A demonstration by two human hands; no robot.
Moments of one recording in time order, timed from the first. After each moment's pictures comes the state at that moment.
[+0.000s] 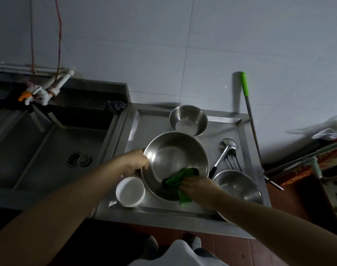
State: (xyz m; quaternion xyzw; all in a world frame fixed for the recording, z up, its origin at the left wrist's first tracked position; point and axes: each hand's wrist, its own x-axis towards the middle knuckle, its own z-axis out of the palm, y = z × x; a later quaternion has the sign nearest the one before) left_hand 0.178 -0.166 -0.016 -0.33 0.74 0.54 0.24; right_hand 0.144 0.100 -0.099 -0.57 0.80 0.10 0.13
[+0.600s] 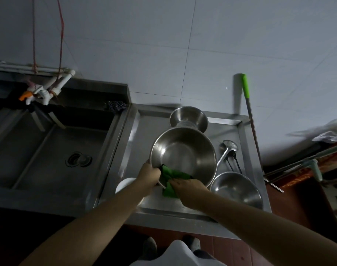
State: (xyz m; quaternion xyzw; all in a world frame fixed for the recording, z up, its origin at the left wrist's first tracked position) left_hand 0.193 -0.110 -0.067 -0.42 0.61 0.66 0.10; right_hand 0.160 0.061 -0.082 -0.48 0.85 0.04 0.21
